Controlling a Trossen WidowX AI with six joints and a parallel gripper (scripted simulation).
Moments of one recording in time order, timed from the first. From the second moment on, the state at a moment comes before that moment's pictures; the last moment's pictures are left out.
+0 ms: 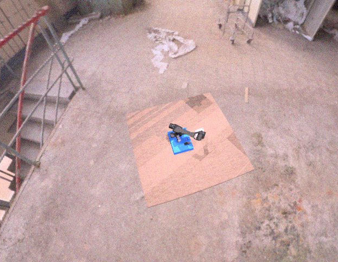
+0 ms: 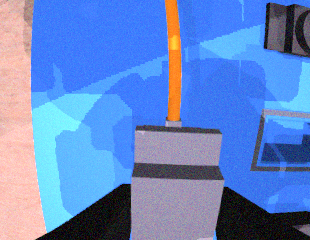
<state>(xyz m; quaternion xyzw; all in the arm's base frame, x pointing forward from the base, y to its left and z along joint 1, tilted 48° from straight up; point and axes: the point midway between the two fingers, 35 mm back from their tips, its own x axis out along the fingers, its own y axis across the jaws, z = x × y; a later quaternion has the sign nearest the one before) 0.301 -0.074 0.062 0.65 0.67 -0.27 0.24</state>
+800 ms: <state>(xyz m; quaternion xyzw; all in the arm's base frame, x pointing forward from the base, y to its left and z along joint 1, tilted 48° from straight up) 0.301 -0.074 0.062 0.69 0.50 -0.52 -0.04</state>
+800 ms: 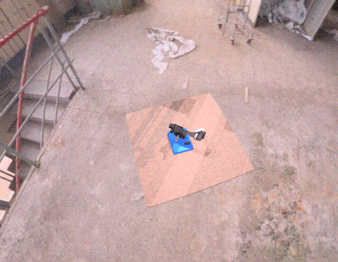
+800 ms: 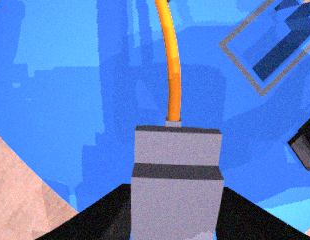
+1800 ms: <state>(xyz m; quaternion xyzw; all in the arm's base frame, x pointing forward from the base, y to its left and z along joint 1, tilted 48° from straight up) 0.299 -0.073 0.062 0.62 0.28 -0.67 -0.29</state>
